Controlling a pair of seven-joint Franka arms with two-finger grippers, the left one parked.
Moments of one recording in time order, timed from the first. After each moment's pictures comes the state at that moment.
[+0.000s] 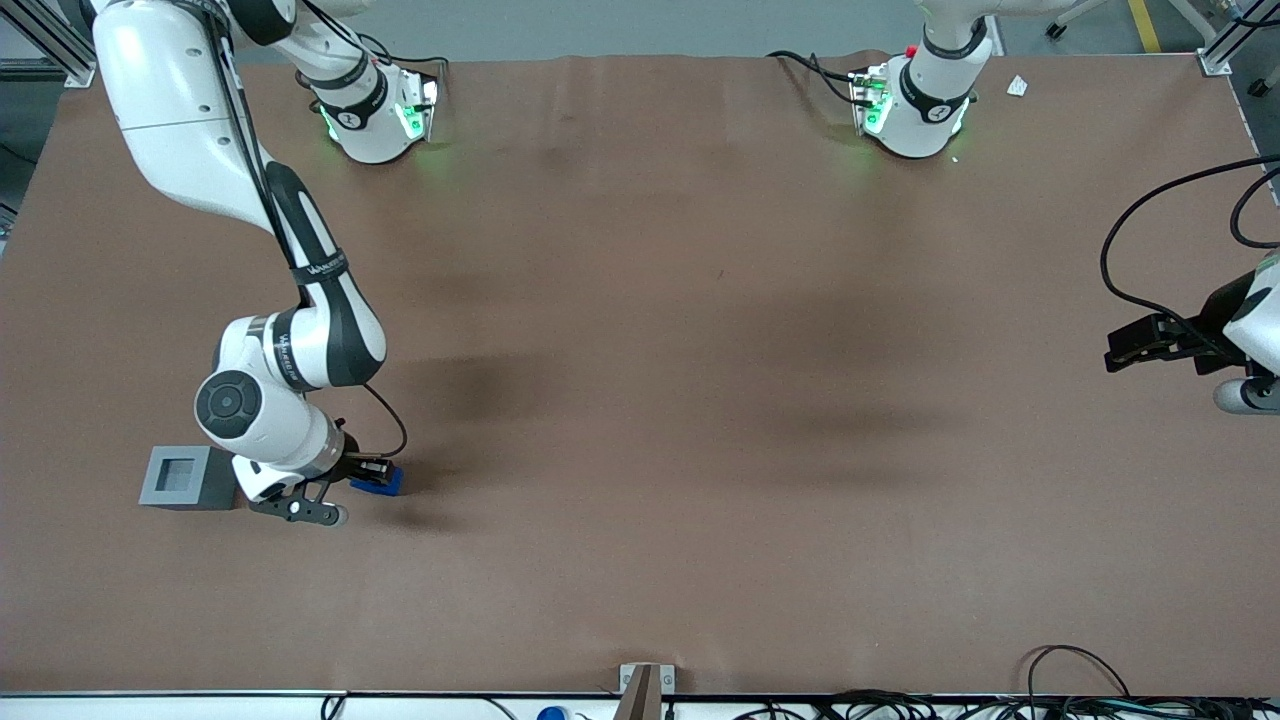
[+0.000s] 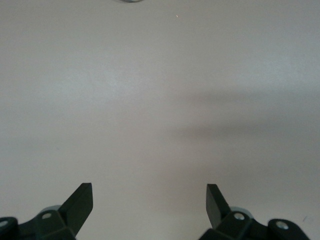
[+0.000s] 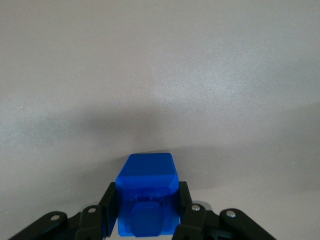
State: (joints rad) arm 0.17 0.66 -0.03 -1.64 0.02 2.35 0.32
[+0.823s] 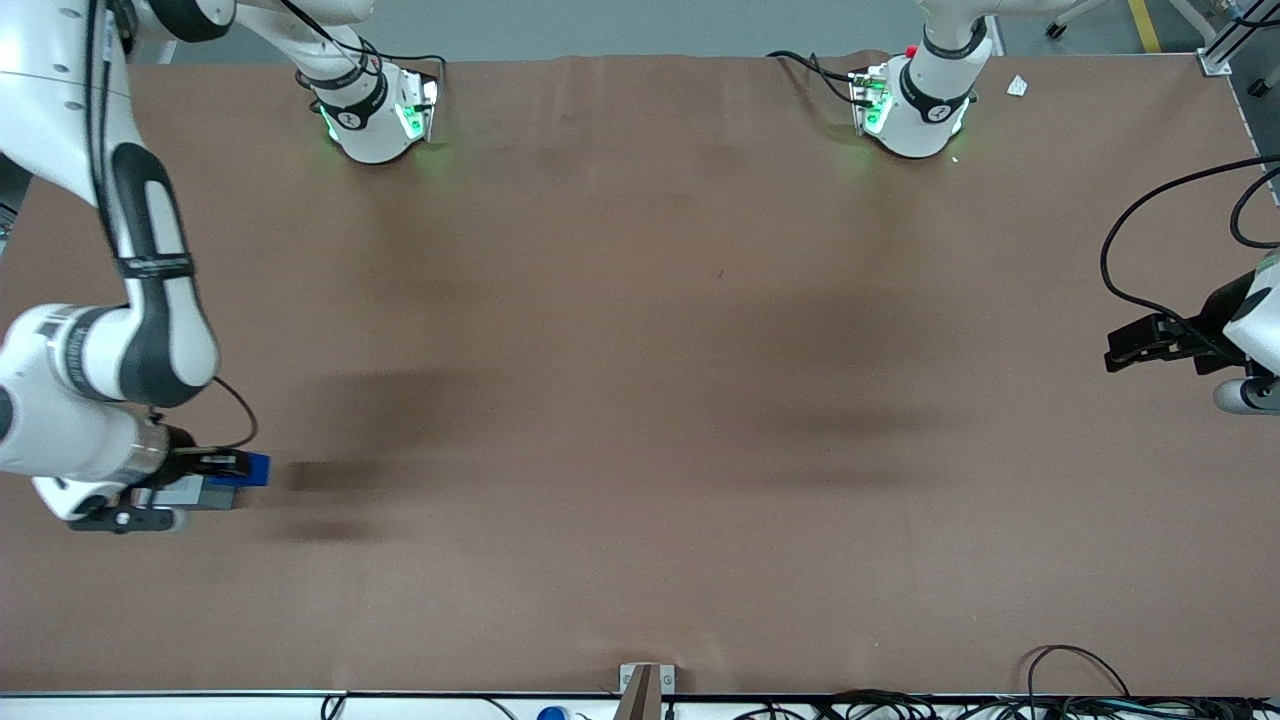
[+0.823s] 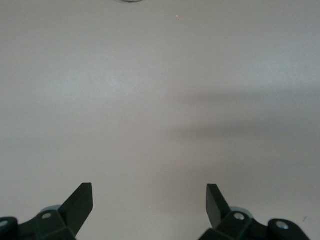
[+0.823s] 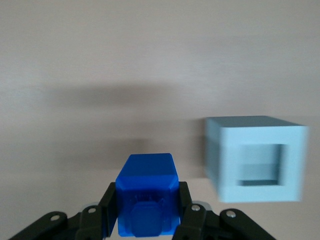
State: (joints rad) arm -0.09 0.60 -0.05 -1.48 0.01 2.04 -0.13
